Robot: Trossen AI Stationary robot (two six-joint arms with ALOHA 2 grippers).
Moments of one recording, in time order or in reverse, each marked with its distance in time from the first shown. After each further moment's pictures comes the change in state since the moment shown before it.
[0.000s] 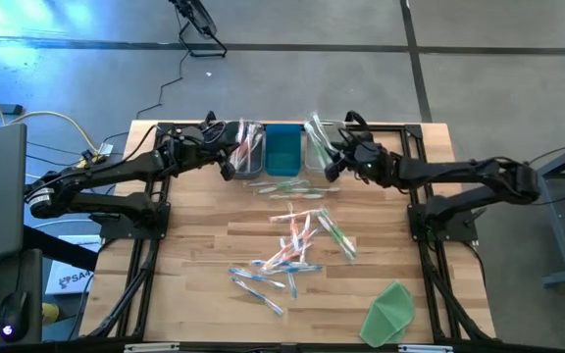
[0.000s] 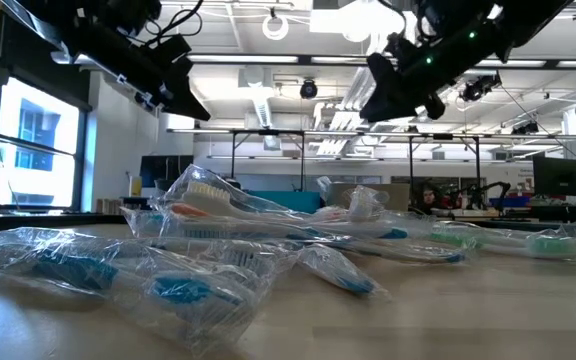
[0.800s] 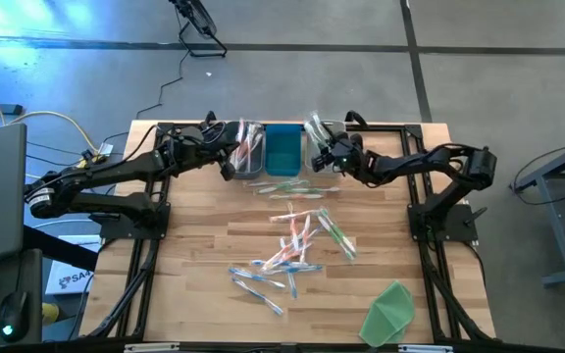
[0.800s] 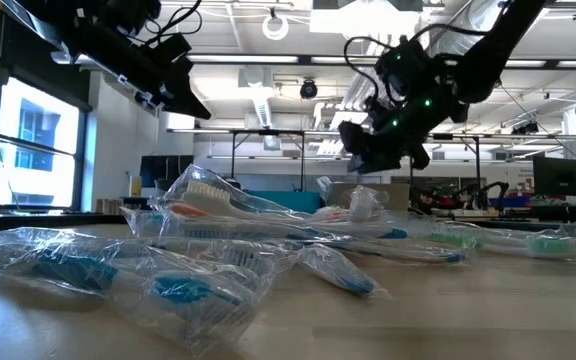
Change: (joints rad) left arm 0.000 0.000 -0.001 0.015 0.000 0.029; right arm -0.131 0.376 0.000 0.301 0.037 0.110
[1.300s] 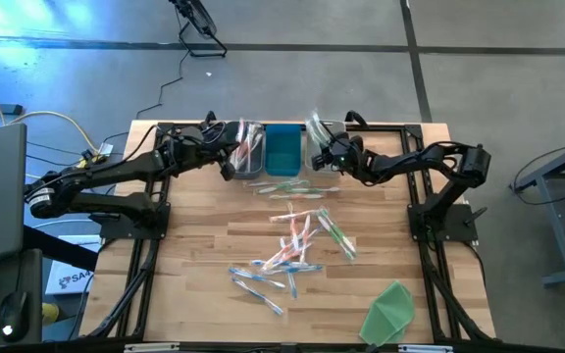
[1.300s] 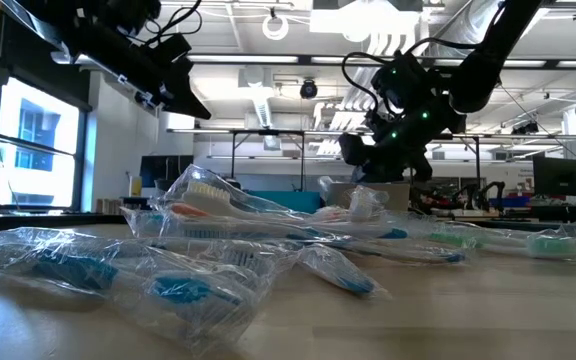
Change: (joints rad) left arm 0.000 0.000 0.000 0.000 0.001 0.001; right arm -0.029 0.064 0.000 0.003 0.000 0.071
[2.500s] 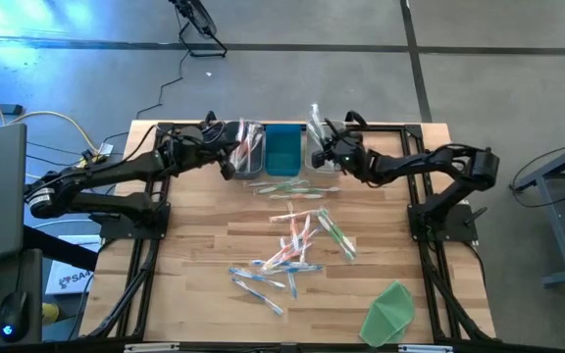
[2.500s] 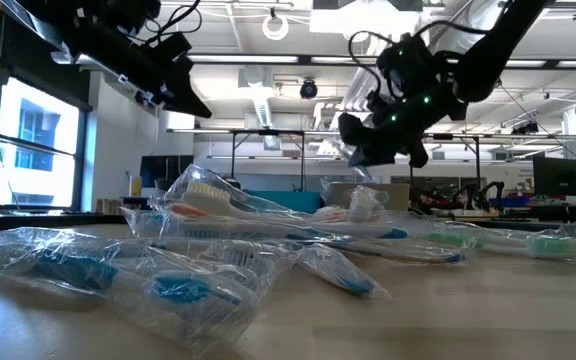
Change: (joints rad) left arm 0.000 0.000 0.000 0.012 0.001 0.008; right arm 0.022 -0.067 0.000 0.041 0.006 -0.018
